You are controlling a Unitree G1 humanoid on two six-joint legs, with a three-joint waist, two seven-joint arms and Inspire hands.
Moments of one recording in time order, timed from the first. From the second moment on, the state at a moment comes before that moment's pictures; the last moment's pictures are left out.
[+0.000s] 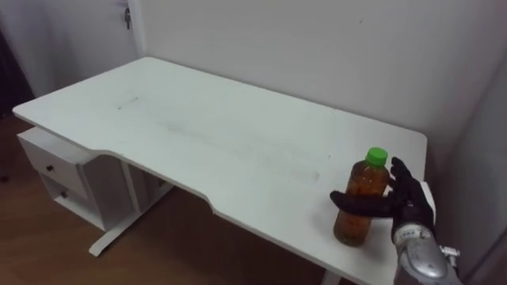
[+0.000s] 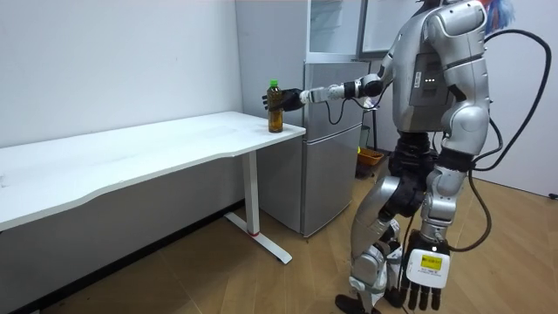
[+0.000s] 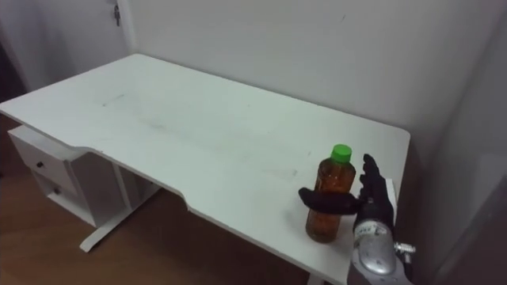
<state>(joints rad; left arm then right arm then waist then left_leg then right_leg) 0.24 0.24 -0.05 1.07 -0.01 0.12 0.01 -0.60 -0.35 0.16 0.59 0.42 0.05 -0.47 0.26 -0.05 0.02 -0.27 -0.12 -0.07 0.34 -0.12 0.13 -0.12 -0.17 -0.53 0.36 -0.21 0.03</state>
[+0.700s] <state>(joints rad) 0.23 0.24 -0.13 1.05 -0.10 0.12 0.03 -0.62 -0.36 0.16 0.60 0.42 0.04 -0.46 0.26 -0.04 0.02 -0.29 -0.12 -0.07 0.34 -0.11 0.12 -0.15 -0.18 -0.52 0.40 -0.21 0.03</state>
